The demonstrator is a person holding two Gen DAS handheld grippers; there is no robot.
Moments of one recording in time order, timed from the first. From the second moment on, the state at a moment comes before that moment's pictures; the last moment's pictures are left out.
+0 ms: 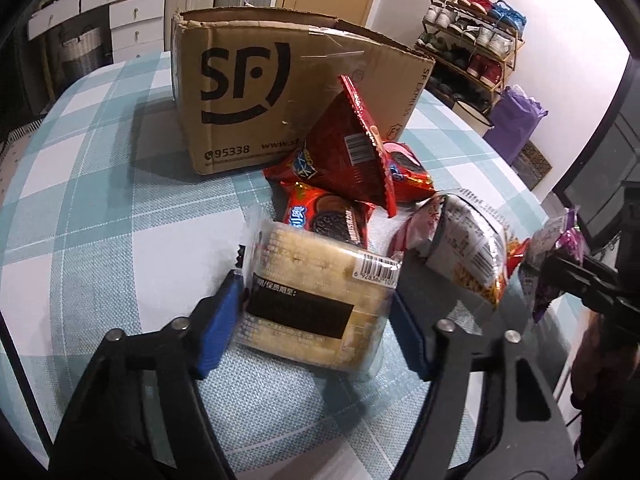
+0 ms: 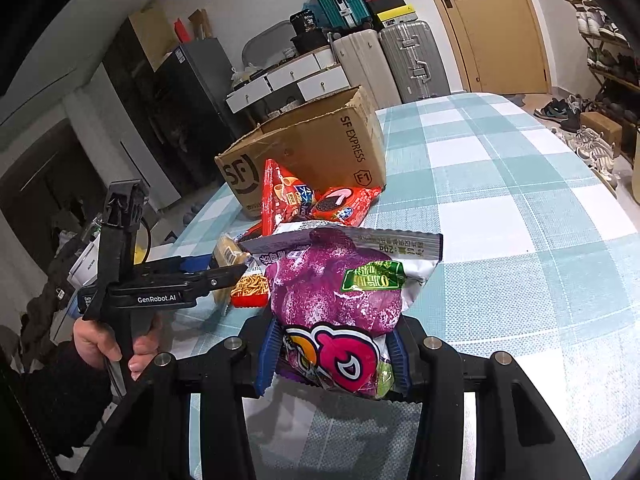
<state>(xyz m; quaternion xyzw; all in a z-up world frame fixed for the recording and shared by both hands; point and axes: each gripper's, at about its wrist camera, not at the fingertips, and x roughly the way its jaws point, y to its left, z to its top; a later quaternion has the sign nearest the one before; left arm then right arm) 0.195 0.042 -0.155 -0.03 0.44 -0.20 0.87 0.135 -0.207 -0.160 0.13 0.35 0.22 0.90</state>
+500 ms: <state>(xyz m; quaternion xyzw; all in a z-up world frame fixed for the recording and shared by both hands) 0.167 0.055 -0.143 -0.04 0.44 -0.19 0.88 0.130 -0.212 -0.149 0.13 0.33 0.21 0.91</state>
